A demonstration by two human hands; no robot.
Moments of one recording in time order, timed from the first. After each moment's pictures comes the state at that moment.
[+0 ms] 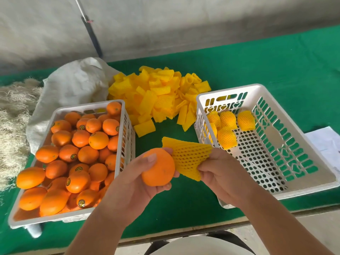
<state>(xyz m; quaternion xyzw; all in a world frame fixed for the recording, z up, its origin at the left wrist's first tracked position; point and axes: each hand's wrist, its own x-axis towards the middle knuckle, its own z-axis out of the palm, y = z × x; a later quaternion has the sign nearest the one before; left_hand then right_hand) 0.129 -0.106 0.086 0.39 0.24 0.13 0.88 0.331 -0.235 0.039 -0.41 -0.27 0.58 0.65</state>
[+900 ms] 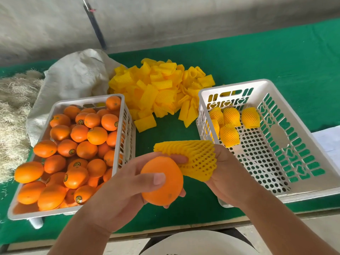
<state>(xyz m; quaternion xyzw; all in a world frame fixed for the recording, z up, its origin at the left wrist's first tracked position) 0.136 -0.113 0.129 0.50 0.23 0.03 0.84 0.338 -0.226 0.058 -0.38 -0.35 0.56 0.65</state>
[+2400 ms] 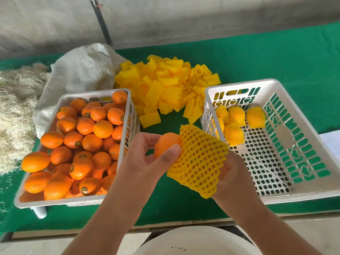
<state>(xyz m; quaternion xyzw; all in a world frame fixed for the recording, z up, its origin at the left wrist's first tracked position) 0.145 -0.136 0.134 0.63 0.42 0.21 0.62 0.293 -0.252 0.105 -0.57 -0.43 0.32 0.62</state>
